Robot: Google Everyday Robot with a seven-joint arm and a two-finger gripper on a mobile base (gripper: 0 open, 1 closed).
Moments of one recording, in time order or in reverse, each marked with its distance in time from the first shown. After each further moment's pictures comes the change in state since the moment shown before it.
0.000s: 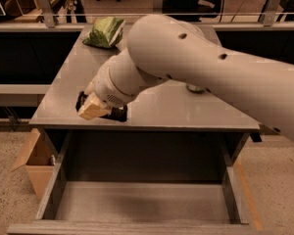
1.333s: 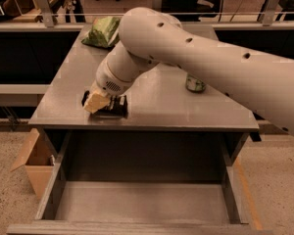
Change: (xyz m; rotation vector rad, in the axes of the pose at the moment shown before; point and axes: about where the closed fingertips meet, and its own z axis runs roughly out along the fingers) arm 0.024 -0.042 0.046 -0.105 0.082 0.089
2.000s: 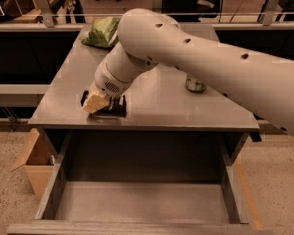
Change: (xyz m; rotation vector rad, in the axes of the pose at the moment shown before) arm -0.001 0.002 0.002 -0.004 0.001 -0.003
